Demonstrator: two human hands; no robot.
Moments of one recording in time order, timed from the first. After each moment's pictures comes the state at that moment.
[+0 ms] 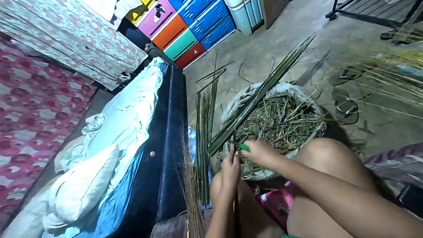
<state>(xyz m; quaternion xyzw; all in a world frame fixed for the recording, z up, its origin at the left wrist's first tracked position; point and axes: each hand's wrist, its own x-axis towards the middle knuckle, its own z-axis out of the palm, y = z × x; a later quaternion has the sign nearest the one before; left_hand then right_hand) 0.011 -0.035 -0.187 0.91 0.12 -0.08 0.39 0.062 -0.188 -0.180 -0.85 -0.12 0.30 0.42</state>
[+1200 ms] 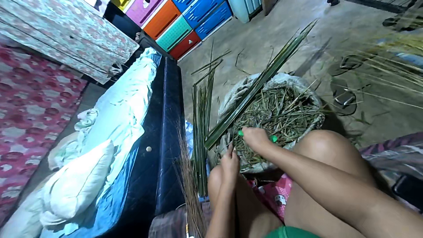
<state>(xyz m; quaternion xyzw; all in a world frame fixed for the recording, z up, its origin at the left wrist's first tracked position) 0.017 -0.034 -0.212 0.91 0.18 -0.10 0.35 0.090 -0.164 -0.204 -0.92 -0.06 0.27 0.28</state>
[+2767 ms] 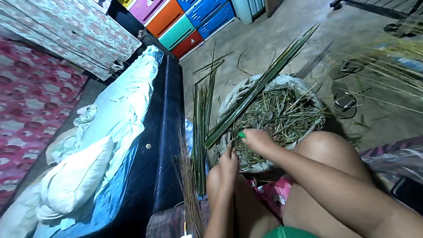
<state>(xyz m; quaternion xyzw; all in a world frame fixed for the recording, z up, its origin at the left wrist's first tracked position) 0.009 -0.032 -0.197 0.93 0.16 -0.08 0.32 0.084 -0.171 -0.200 -0.90 -0.09 0.29 0.32</state>
